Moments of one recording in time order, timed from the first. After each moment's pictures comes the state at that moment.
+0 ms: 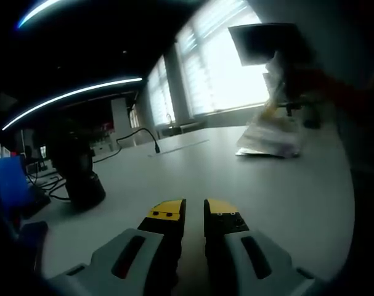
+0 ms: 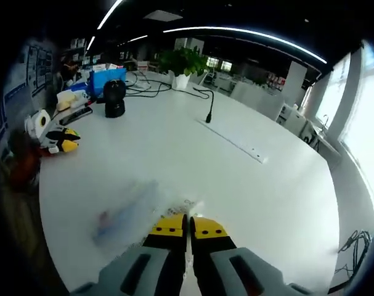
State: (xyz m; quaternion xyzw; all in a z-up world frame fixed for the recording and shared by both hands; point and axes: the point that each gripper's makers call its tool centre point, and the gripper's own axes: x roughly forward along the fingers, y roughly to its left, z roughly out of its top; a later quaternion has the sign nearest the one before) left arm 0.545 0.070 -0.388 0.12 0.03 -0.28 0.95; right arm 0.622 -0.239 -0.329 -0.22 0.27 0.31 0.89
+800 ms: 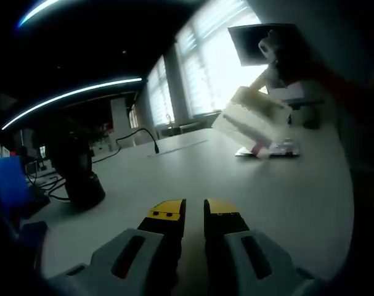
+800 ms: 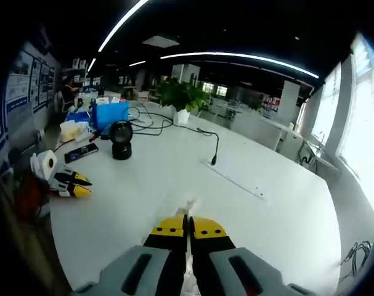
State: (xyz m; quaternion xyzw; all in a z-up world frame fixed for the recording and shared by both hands) left arm 0.545 0.069 -0.388 0.12 0.03 -0.28 0.95; right arm 0.626 -0.175 -0.259 -0.17 0.18 0.32 0.92
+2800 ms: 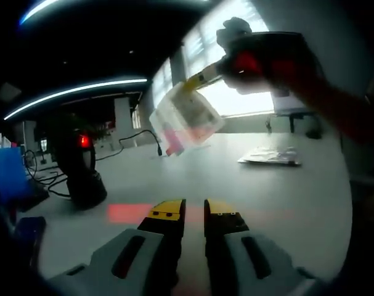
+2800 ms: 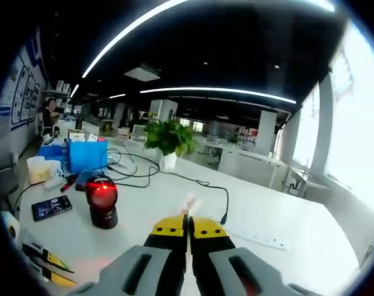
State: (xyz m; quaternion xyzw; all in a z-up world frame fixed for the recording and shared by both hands) left arm 0.548 0.074 -0.381 0.08 0.02 -0.28 0.96; right arm 0.709 -0.018 -0.225 -0.13 0.05 0.25 0.96
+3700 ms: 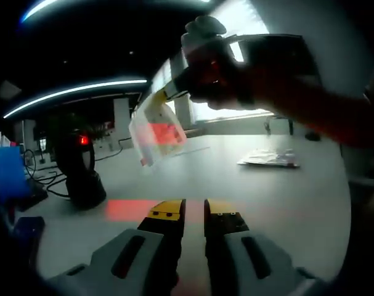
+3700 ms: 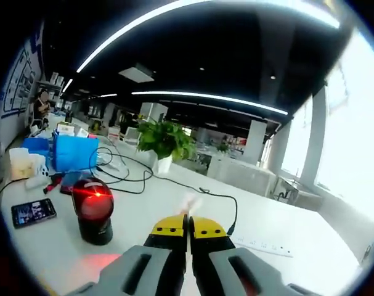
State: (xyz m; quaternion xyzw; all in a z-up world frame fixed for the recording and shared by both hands) left arm 0.549 0.075 -0.382 0.08 0.02 -0.28 0.96; right arm 0.727 0.039 -0.245 -0.15 0.02 0.21 0.97
